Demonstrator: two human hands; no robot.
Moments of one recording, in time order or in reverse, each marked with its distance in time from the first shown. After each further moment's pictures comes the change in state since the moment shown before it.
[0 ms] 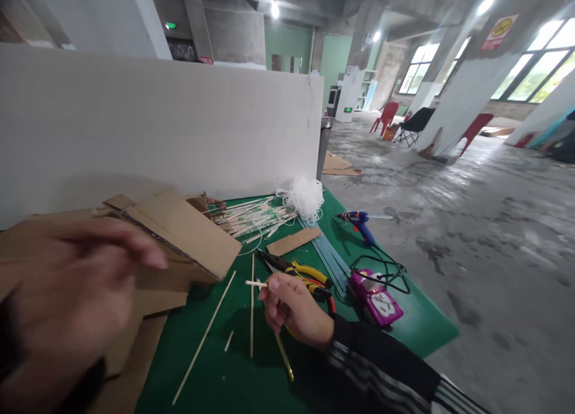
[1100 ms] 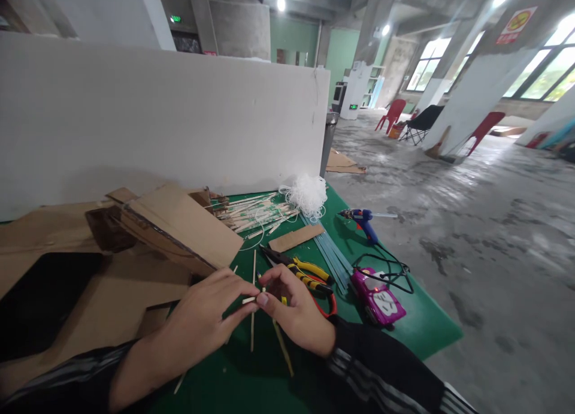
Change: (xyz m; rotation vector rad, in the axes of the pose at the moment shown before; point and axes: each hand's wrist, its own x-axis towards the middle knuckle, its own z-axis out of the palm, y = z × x) left_hand -0.050 -0.040 0.043 0.486 -0.783 0.190; right_hand -0.011 -0.005 0.004 -0.538 0.040 -0.181
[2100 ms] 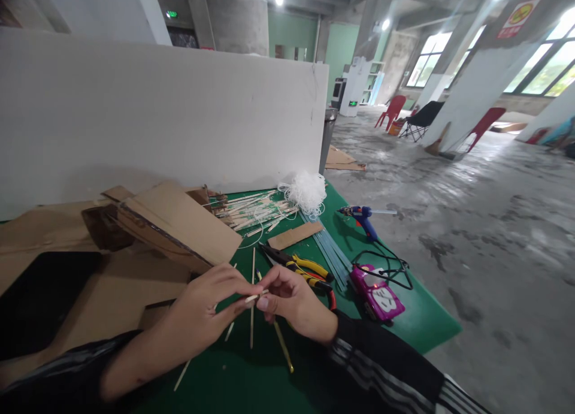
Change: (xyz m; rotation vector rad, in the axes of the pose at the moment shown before) left_hand 0.005 0.000 -0.006 -0.237 0.084 0.011; right_hand 0.006 0.002 -0.008 0.288 -0.124 0.113
